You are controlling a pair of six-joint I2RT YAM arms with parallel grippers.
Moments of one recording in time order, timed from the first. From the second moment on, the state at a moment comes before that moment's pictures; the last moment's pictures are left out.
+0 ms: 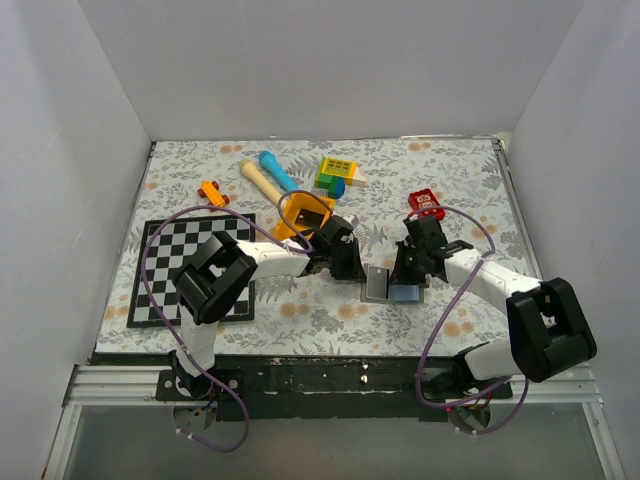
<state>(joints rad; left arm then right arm) -0.85 1.96 1.14 0.00 0.23 -0.77 0.43 1.37 0.70 -0.38 -0.15 0.52</state>
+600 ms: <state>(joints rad) -0.85 1.96 1.14 0.01 0.23 -0.77 0.43 1.46 0.71 -0.35 -0.21 0.52</state>
